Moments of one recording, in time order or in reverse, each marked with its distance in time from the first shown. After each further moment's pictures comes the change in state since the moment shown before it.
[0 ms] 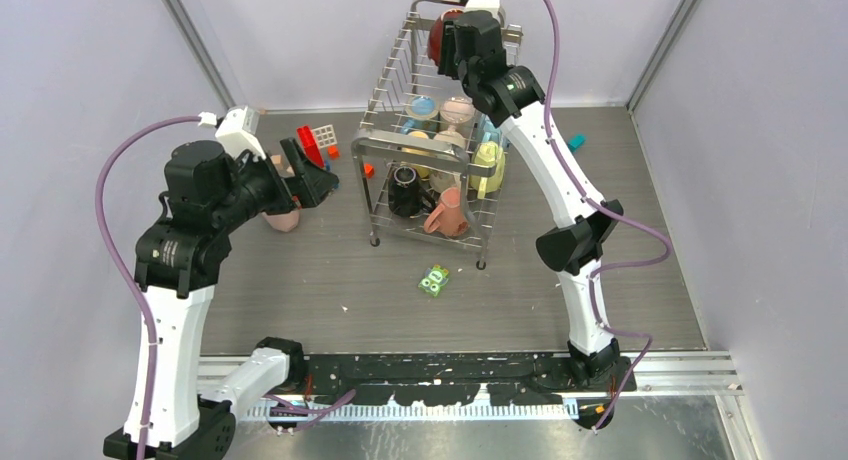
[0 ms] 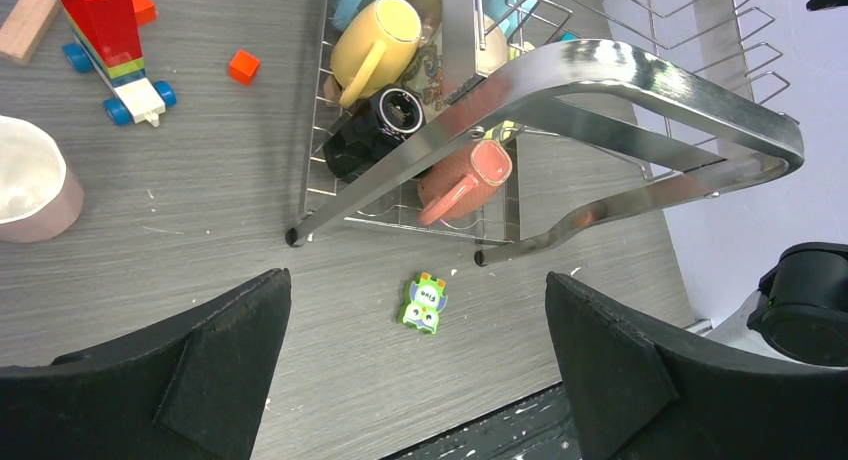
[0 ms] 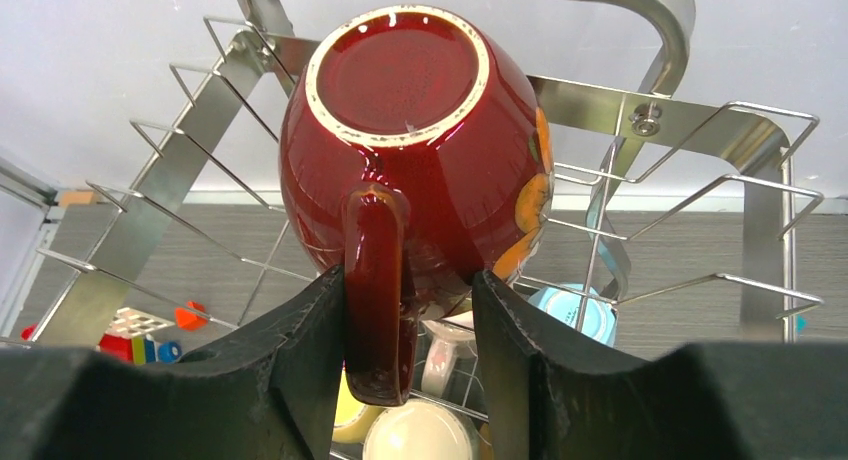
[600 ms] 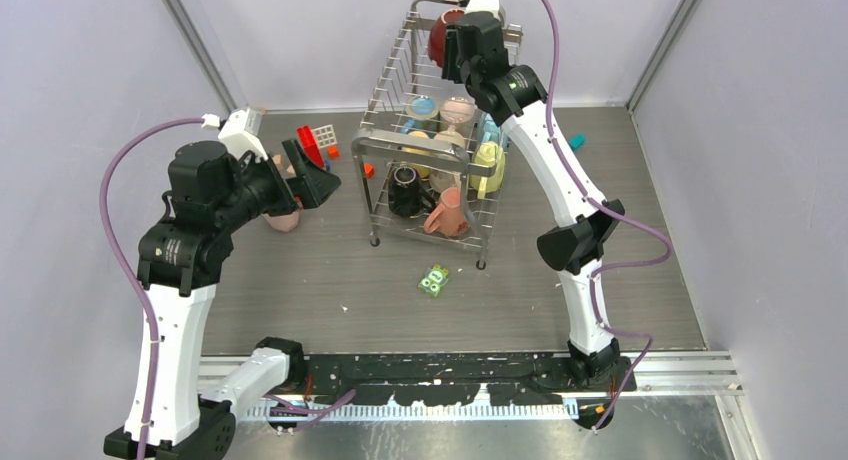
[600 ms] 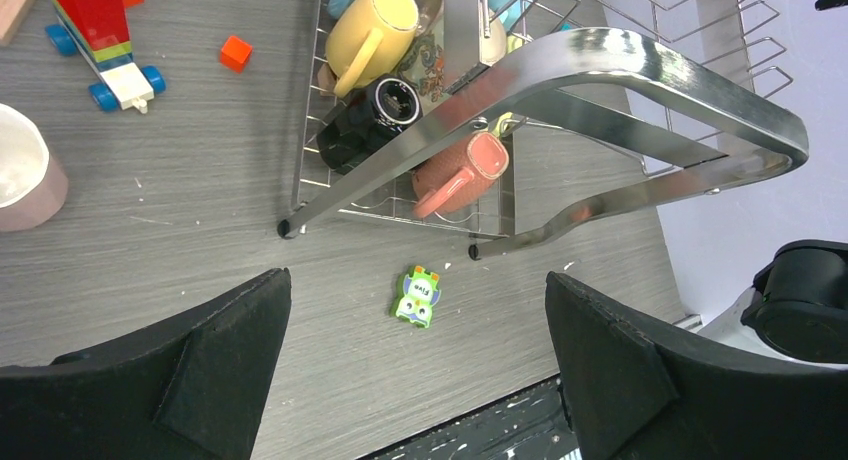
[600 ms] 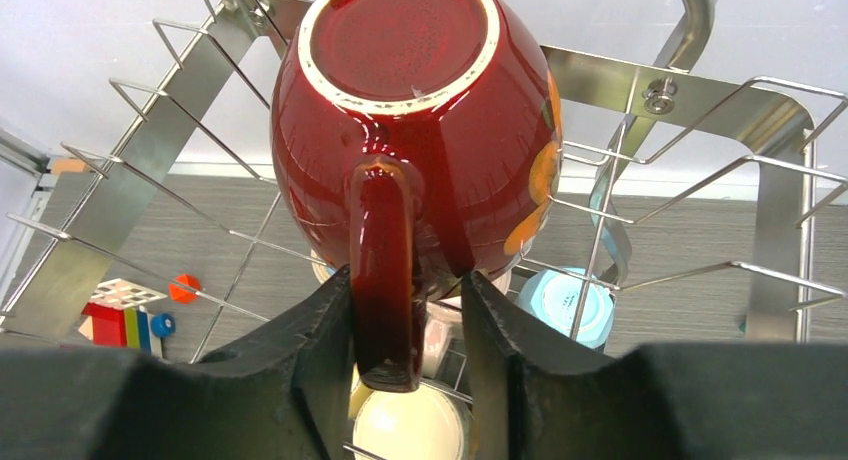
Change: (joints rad) left arm 0.000 0.000 -0.019 0.001 0.013 -0.017; right arm -0.013 0.000 -0.001 -0.055 -0.049 -0.003
